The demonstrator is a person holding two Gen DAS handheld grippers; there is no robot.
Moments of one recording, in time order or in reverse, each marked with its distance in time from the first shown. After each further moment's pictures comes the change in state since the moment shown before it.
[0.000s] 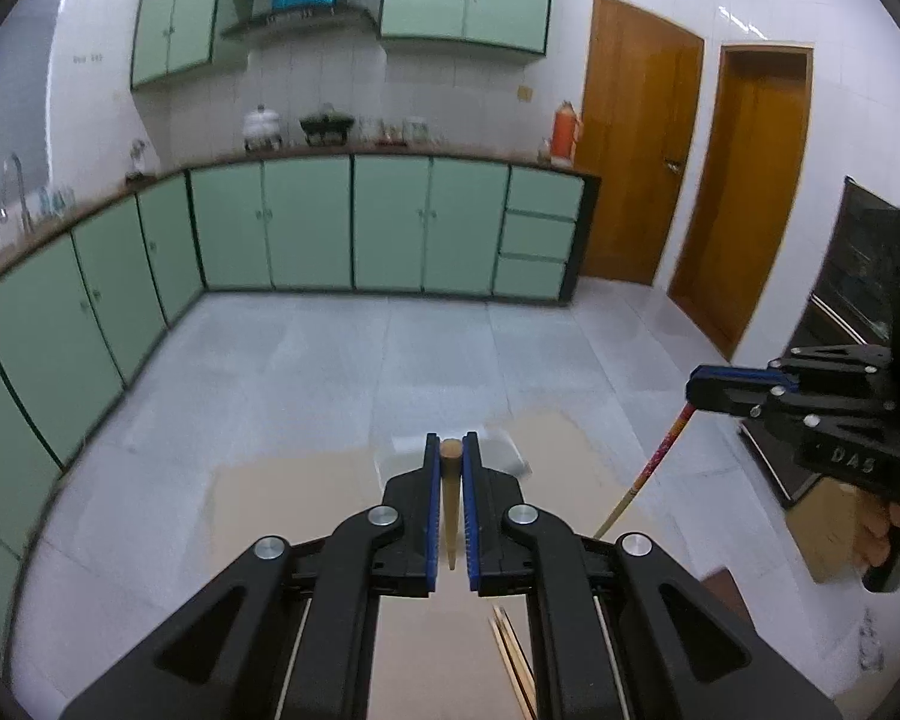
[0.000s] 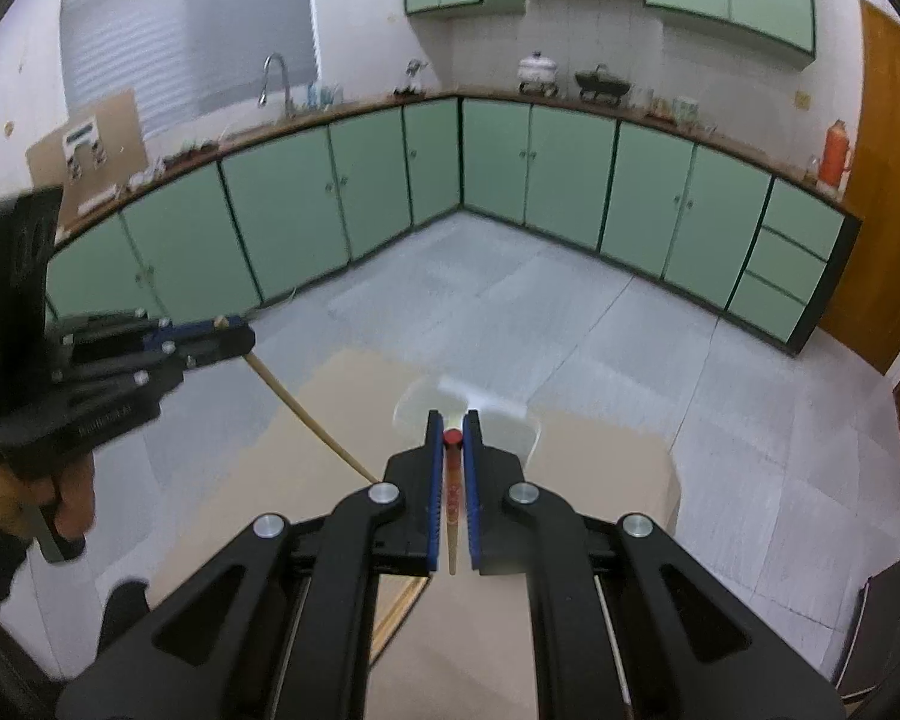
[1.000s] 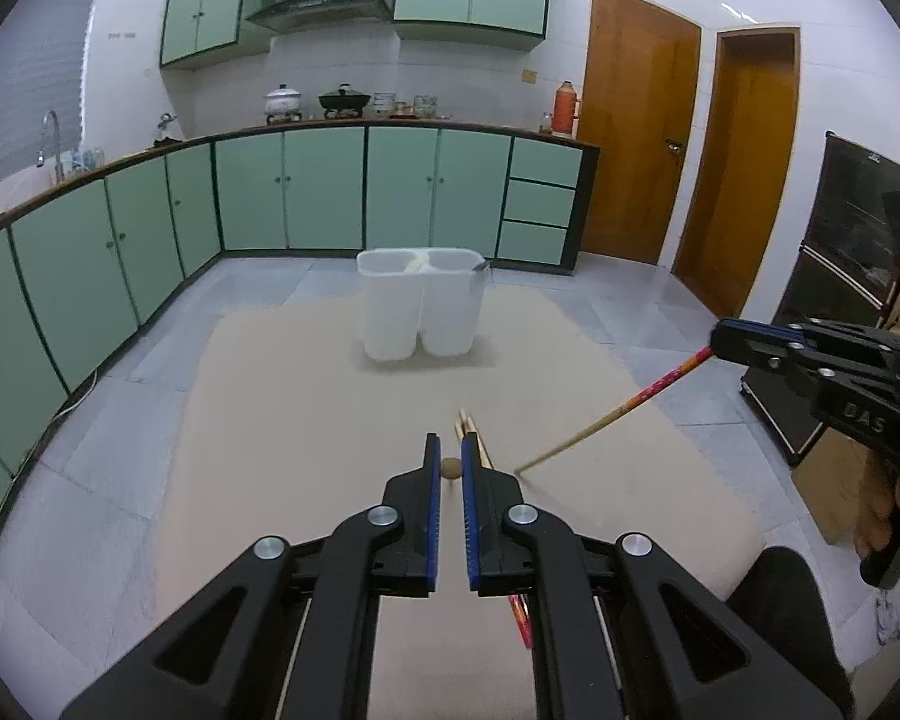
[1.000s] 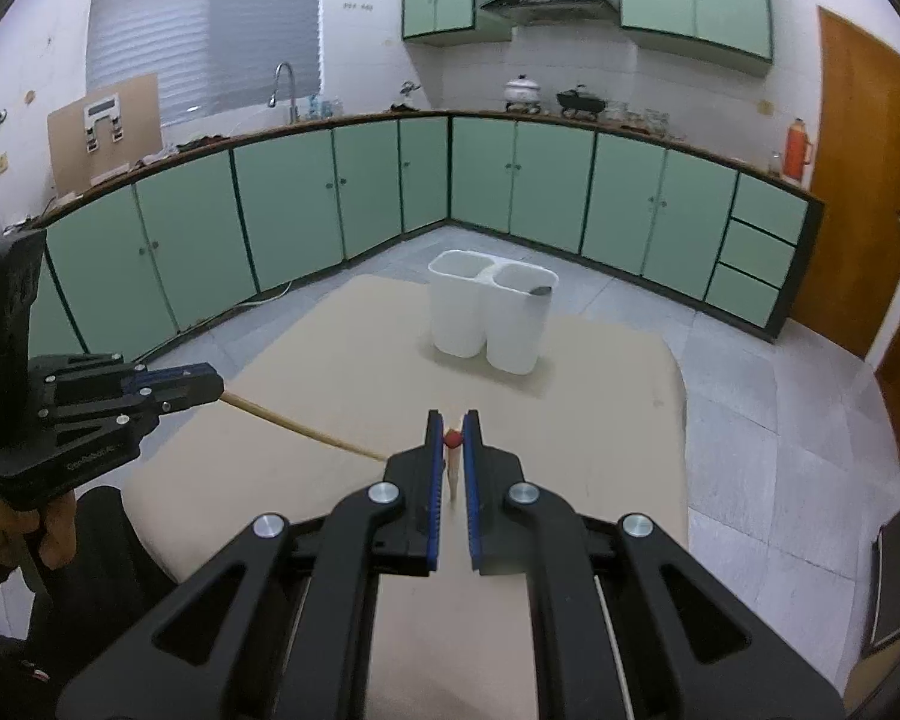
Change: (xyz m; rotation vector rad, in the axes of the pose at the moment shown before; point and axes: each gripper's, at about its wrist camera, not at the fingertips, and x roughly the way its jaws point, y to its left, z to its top) left arm -0.062 -0.056 -0.231 -0.028 0.017 0.013; right arm -0.035 0.059 -0.219 -0.020 -0.072 -0.043
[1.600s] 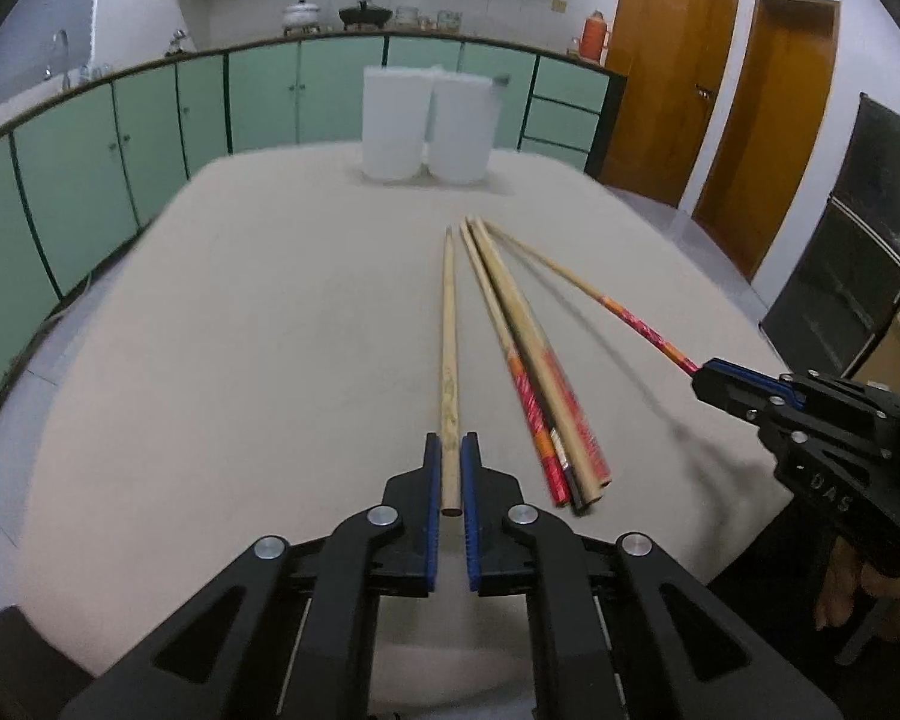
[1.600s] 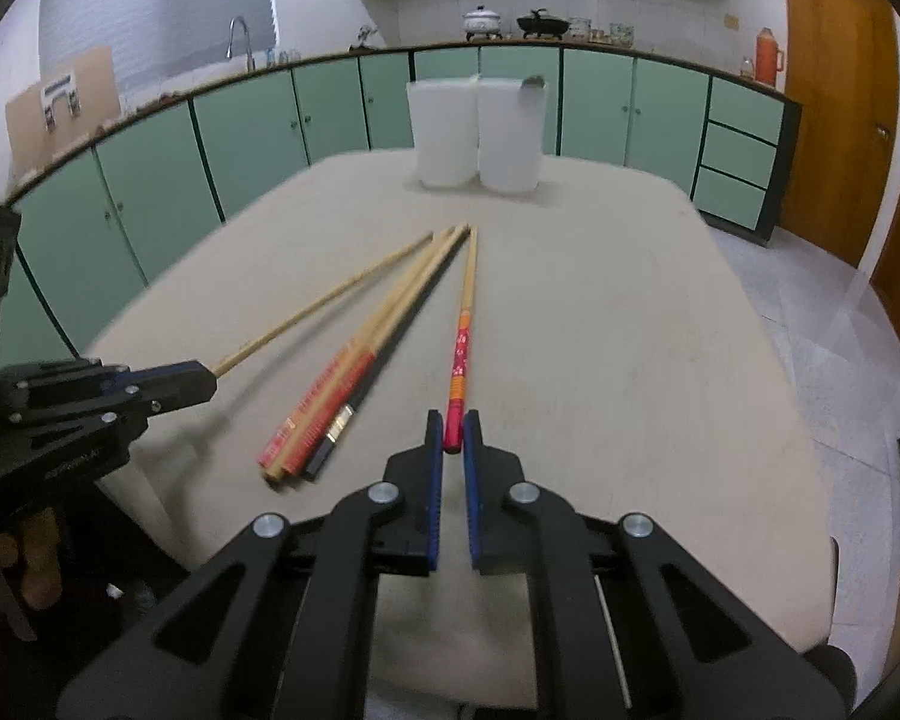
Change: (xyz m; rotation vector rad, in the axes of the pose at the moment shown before) left arm 0.057 -0.012 -0.124 -0.067 0.151 0.031; right arm 0.059 0.022 -0.146 0.127 0.090 -0.049
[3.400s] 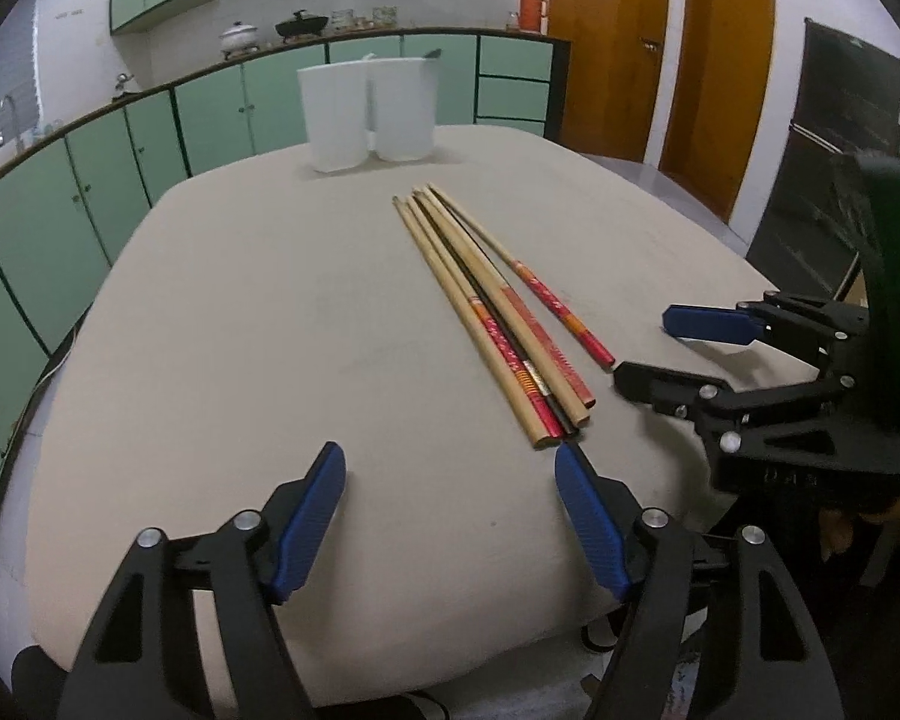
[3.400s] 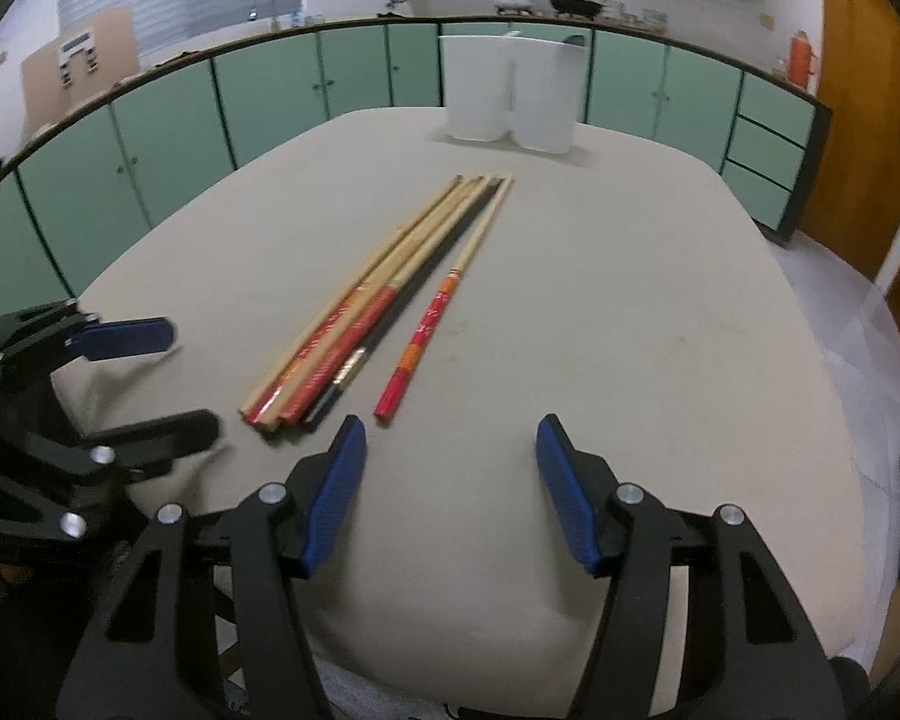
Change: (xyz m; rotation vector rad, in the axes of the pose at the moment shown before) left arm 0.017 -0.019 -0.027 0.173 0.041 -0.019; right arm 0.037 0.011 -0.020 -0.091 0.078 0.031
